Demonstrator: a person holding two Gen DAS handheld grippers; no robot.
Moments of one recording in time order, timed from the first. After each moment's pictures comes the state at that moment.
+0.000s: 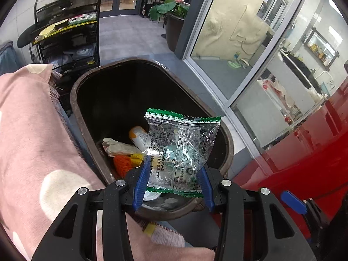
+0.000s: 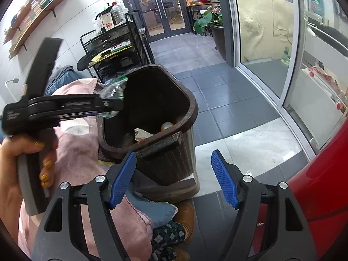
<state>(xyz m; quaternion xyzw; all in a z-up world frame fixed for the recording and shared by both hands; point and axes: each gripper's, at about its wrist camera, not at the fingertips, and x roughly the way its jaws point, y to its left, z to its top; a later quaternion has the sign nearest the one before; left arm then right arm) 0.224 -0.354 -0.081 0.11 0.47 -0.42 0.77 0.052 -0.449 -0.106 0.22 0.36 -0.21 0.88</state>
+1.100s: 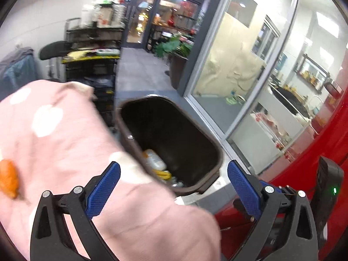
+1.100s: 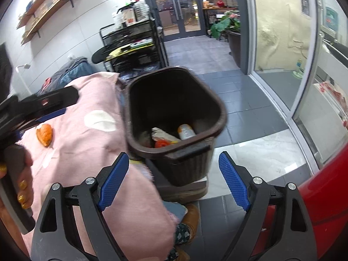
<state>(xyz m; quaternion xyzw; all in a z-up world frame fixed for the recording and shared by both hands) 0.193 -0.234 -0.022 0.03 0.37 -0.42 0.83 0.074 -0.405 -0.088 0.19 0.36 -0.17 0.90</state>
